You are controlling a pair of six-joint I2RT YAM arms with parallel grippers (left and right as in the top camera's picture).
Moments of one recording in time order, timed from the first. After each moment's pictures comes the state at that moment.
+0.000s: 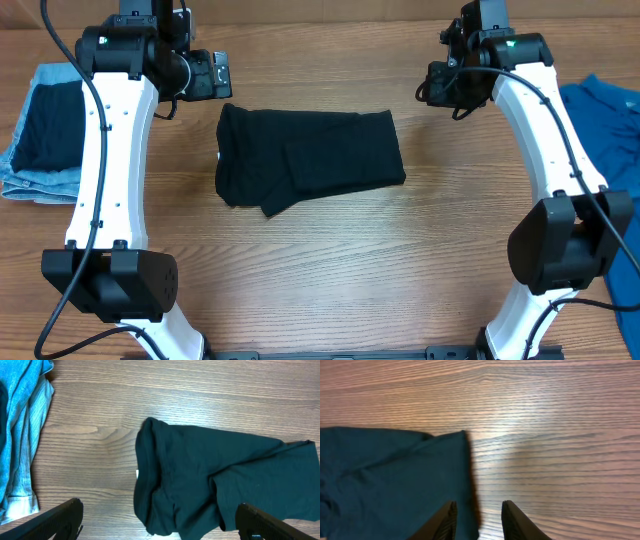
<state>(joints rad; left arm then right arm) -0.03 1.89 2.05 -1.27 0.06 -0.16 0.09 1.99 1.87 -1.07 -0.18 0.16</state>
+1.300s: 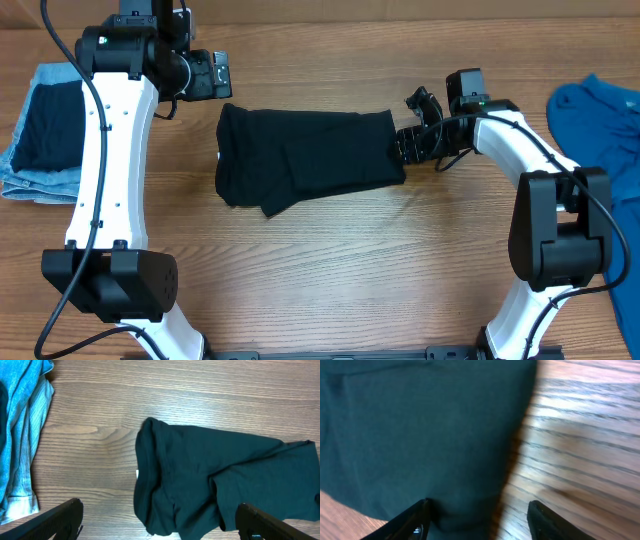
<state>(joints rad) -0.03 1.89 2.05 -1.27 0.06 -0.16 0.08 2.01 1.35 -0.63 -0.54 -0.16</state>
